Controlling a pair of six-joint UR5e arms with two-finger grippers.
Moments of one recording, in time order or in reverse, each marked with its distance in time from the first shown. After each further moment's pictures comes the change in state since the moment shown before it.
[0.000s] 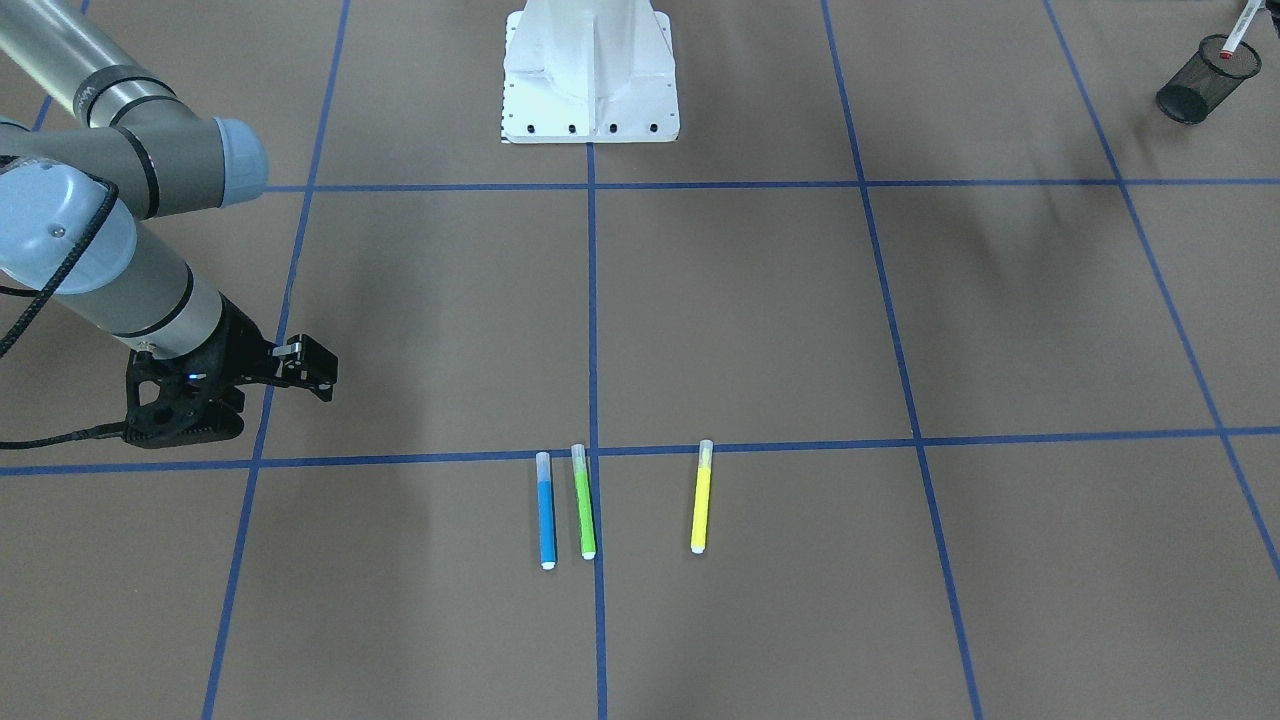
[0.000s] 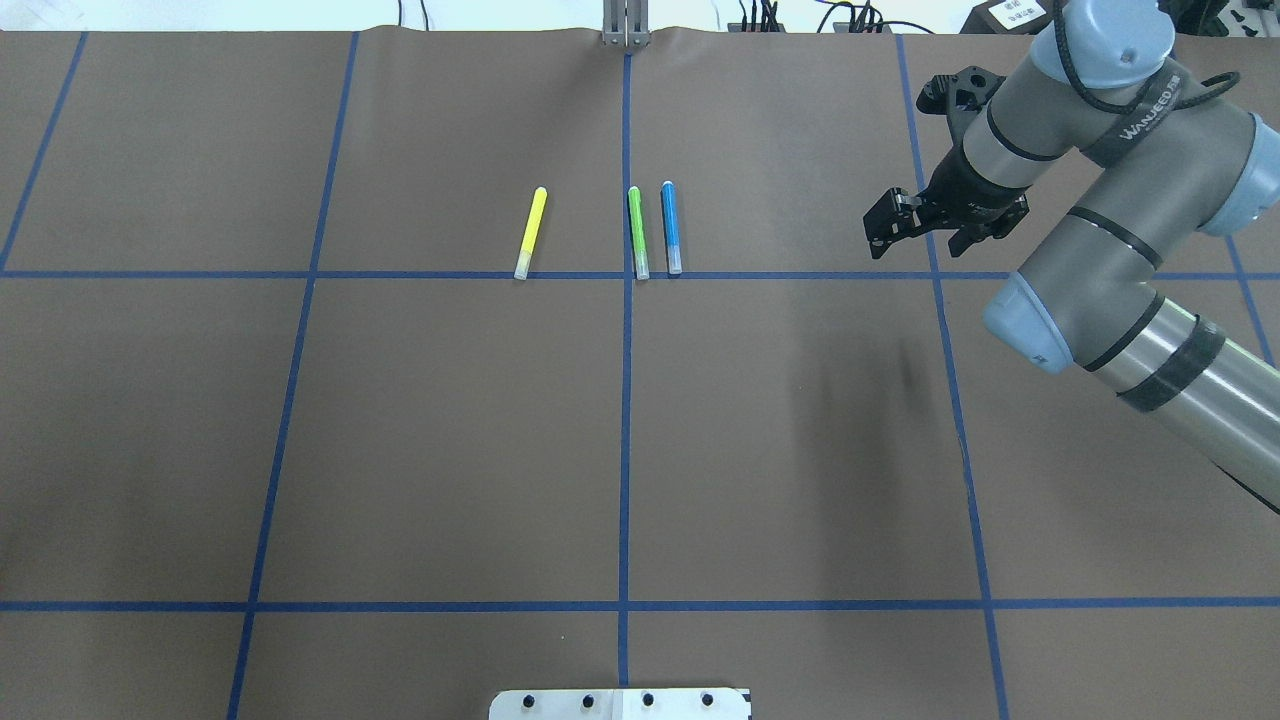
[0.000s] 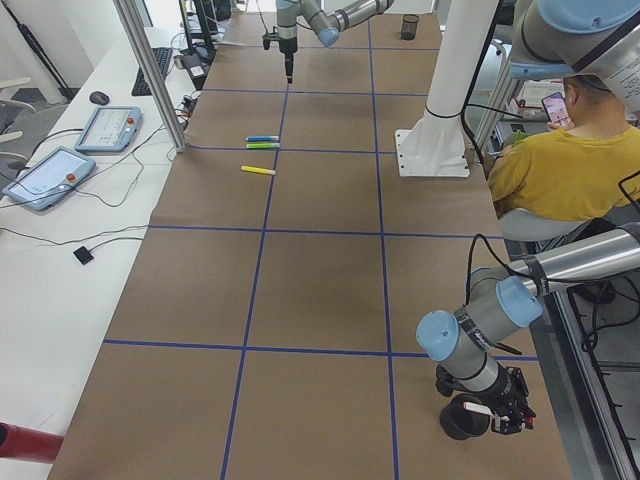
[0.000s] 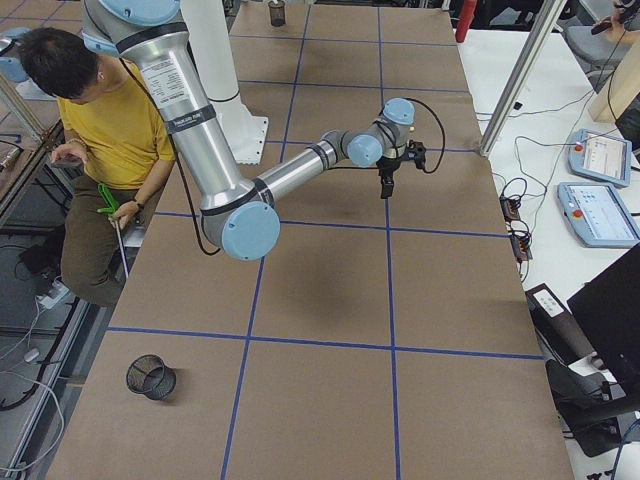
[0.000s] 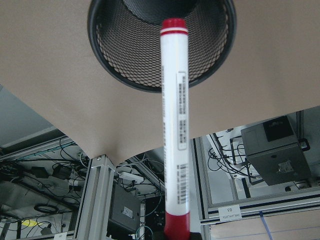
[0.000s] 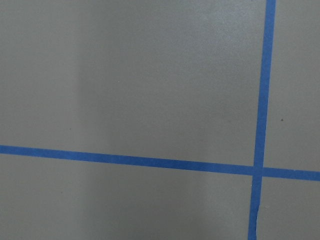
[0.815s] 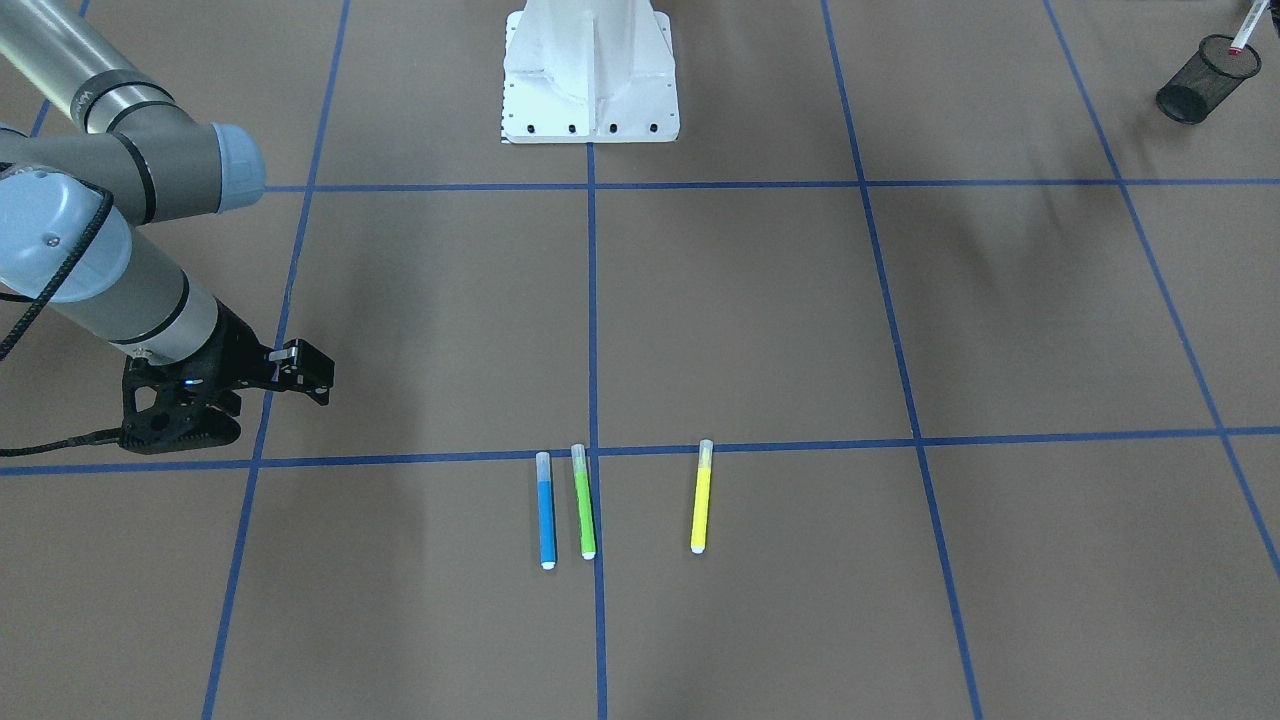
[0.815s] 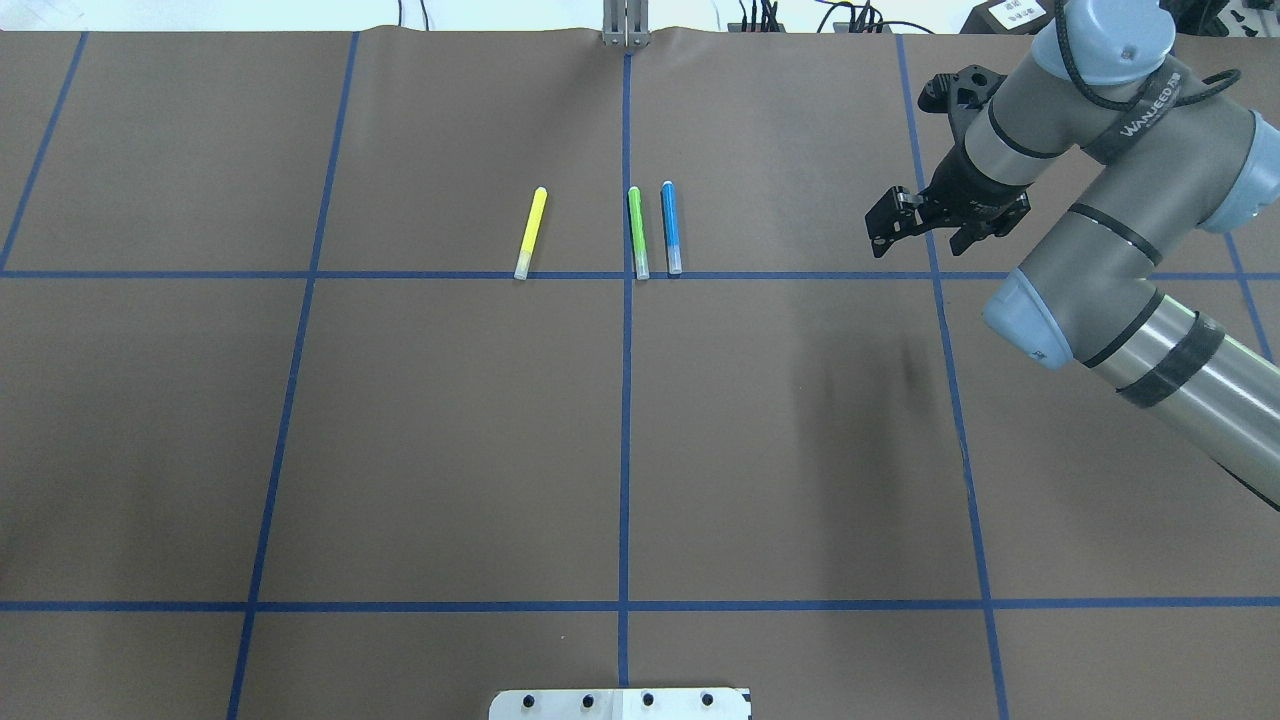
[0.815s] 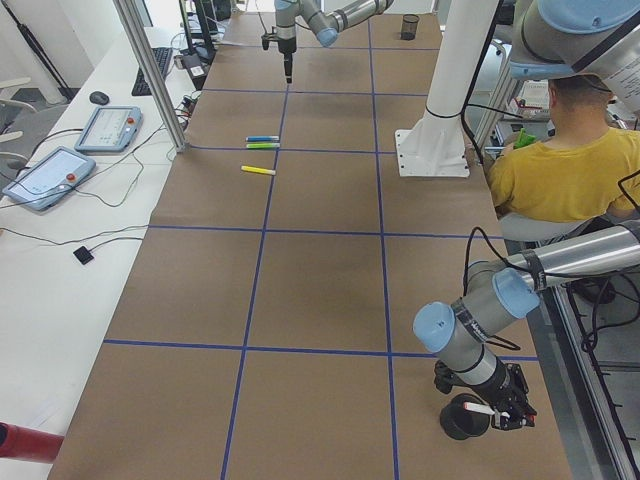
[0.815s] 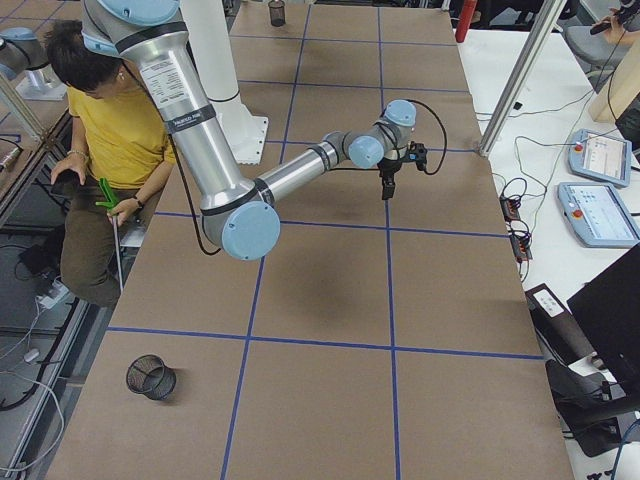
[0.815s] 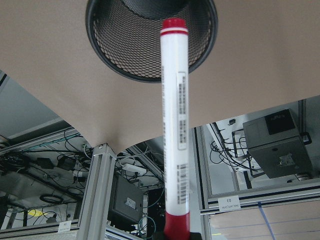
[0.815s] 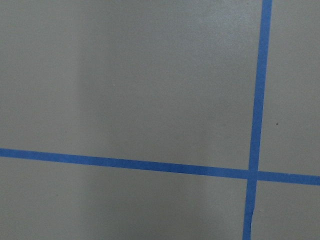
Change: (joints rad) left arm 0.000 -0.001 -0.012 0.012 0.039 -0.036; right arm 0.004 0.004 -0.010 0.001 0.006 -0.007
